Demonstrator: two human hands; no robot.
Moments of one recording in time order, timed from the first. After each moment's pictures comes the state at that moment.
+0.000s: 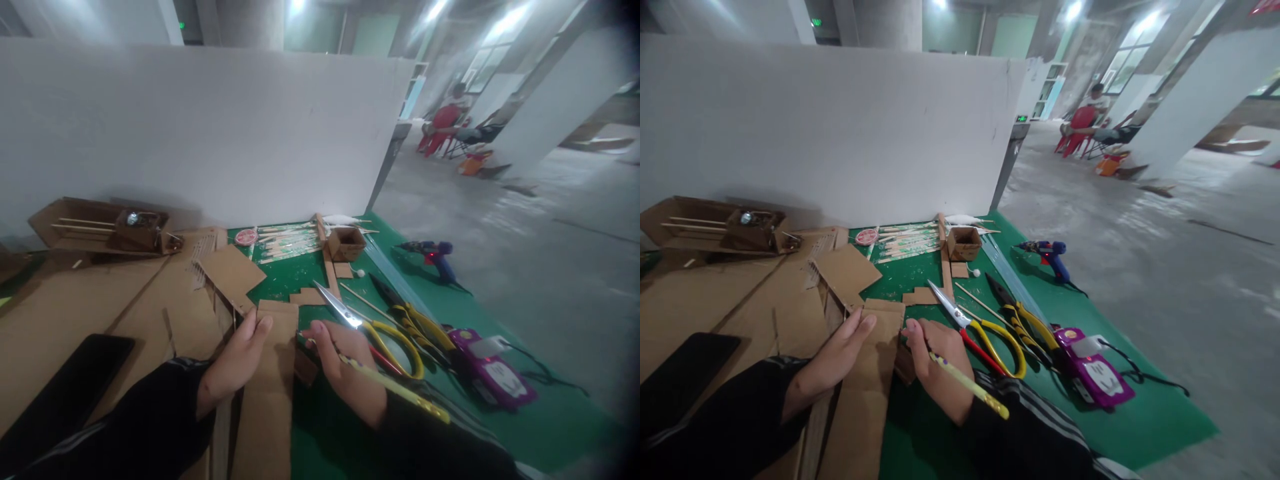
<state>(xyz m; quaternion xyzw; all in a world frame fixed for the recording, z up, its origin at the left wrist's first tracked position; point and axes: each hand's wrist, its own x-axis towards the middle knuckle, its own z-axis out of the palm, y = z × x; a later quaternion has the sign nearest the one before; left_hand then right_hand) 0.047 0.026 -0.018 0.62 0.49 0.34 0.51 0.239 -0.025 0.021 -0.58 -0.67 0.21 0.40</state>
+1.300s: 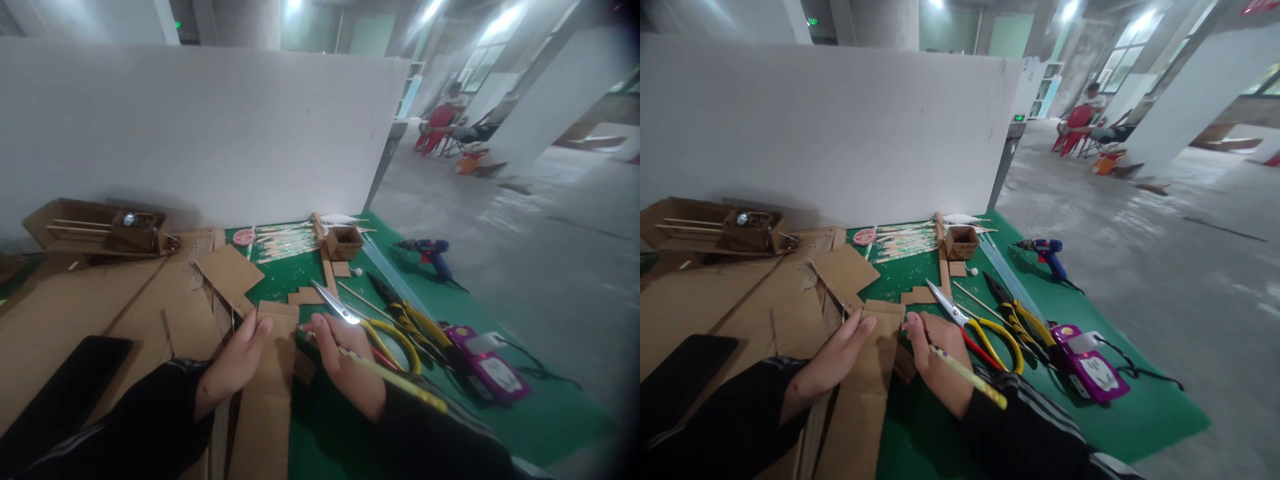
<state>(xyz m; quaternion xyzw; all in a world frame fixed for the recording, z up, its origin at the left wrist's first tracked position) 0.049 0.022 -0.015 0.61 0.47 0.35 0.54 0.241 -0.021 0.026 -0.59 -0.66 0.21 0.42</state>
